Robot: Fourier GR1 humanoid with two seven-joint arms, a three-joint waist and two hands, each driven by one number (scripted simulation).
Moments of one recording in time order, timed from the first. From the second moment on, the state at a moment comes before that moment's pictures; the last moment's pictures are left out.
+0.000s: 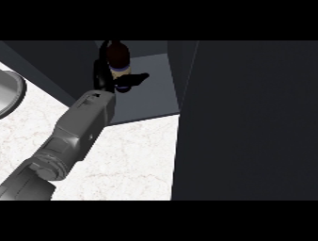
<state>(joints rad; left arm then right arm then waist) -1.13 0.09 -0.35 -0.02 0.63 0.68 -0.51 -0.58 -0.17 -0.05 -2.37 -0.31 0.01 0.83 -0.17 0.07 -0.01</state>
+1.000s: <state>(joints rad) -1.11 0.03 -0.29 -0.19 0.69 0.15 -0.70 -0.57 -0.18 -0.06 -2.38 -0.28 -0.05 0.89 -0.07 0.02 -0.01</state>
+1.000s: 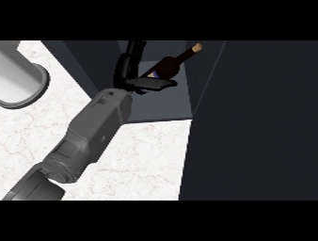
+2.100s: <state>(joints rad) -0.84 0.00 -0.51 -0.95 0.61 0.36 -0.40 -0.59 -0.25 -0.06 -2.39 -0.25 -0.10 0.94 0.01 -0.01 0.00</state>
